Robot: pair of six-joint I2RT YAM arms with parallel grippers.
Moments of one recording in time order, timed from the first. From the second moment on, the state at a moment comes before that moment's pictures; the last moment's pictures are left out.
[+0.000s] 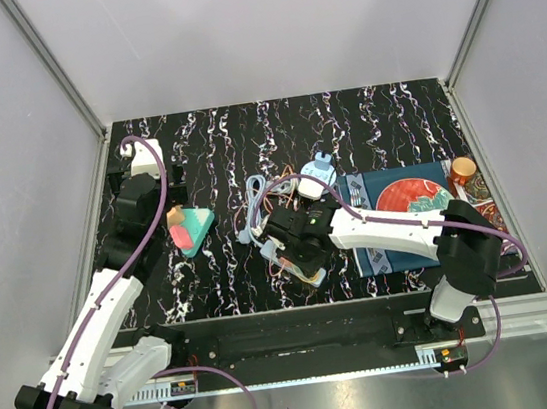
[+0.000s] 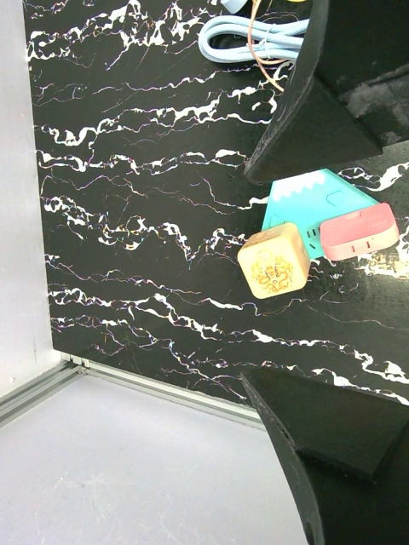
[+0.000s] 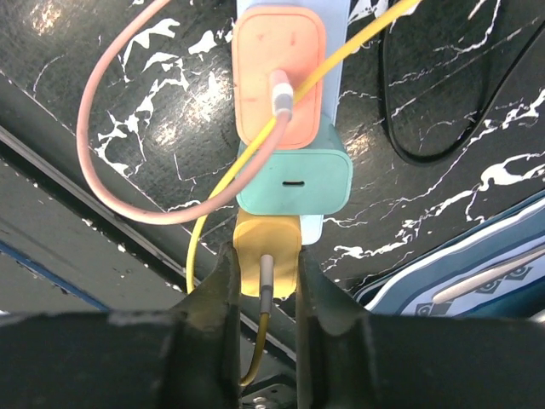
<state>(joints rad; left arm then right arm) -0.35 0.92 0.91 -0.28 -0.50 0.05 1.06 1.65 1.21 -0.84 0.06 0.12</state>
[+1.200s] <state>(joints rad) -0.35 0.91 0.91 -0.28 -0.50 0.06 1.07 1.69 1.24 -0.87 0.06 0.03</state>
